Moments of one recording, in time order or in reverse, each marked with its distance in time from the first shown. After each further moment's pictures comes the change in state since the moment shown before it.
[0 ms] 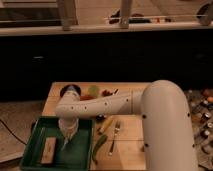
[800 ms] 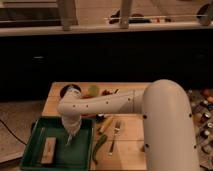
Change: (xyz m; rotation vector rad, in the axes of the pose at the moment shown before) arm 0.027 0.002 -0.008 -0.019 0.056 0.025
